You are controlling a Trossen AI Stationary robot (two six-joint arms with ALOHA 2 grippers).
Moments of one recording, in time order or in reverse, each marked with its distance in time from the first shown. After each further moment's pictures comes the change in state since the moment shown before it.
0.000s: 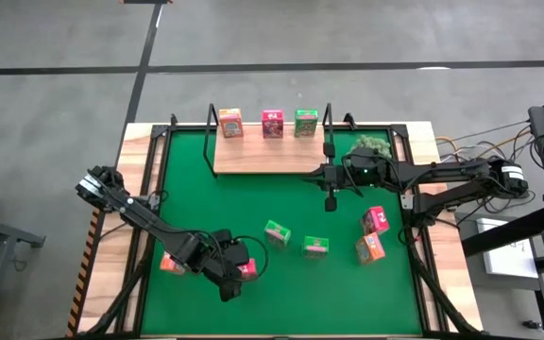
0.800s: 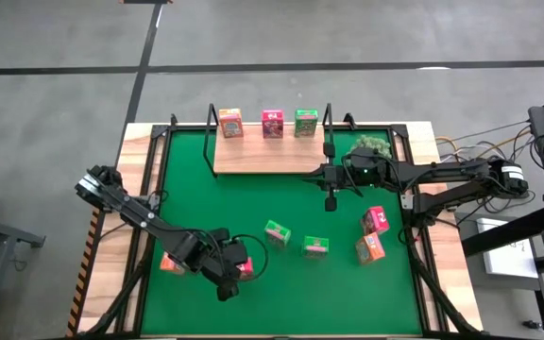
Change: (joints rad) left arm 0.000 -0.009 0.072 -0.114 0.022 -0.001; right arm 0.000 0.000 -0.001 -0.002 0.000 -0.001
